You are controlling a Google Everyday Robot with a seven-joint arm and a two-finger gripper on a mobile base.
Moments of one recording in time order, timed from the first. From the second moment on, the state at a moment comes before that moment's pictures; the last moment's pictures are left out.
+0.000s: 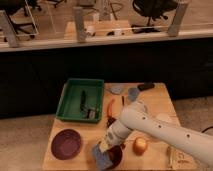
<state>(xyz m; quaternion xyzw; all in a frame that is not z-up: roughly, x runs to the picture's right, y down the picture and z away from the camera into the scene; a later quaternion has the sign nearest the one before) 0.001 0.277 0.676 0.00 -0.48 -0.72 0.50</state>
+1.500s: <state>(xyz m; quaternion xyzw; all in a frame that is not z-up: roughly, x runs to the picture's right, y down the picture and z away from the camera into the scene) 0.034 0.235 0.708 0.00 -0.45 -0.70 0.55</state>
